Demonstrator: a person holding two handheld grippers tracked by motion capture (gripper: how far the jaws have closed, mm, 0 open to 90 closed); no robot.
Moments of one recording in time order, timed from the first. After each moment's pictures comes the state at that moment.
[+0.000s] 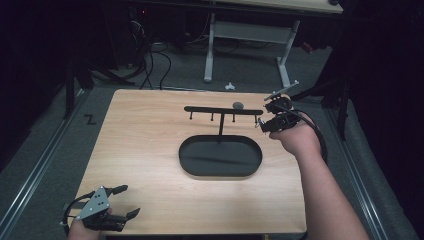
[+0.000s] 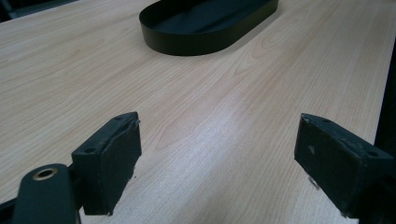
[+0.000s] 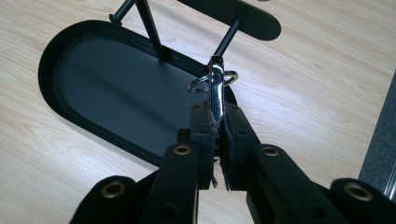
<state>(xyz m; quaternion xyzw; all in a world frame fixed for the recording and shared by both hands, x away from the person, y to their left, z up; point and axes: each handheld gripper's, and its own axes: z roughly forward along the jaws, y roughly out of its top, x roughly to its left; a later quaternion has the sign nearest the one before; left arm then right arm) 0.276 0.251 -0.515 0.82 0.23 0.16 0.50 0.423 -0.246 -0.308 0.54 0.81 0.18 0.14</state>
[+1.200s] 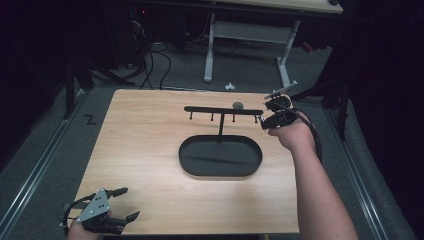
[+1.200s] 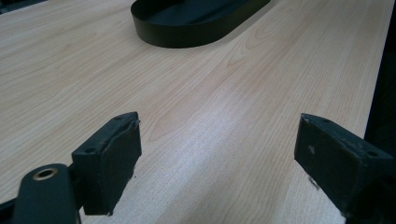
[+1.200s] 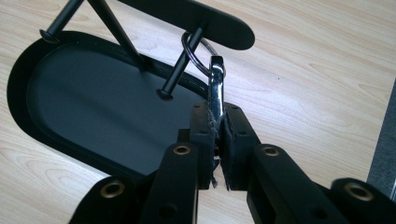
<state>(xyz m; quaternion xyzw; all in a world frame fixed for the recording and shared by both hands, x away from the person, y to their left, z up) 0.273 0.251 -0.517 0.83 0.23 0.16 0.49 0.448 -0.257 -0.331 0.56 0.79 0.18 0.14</state>
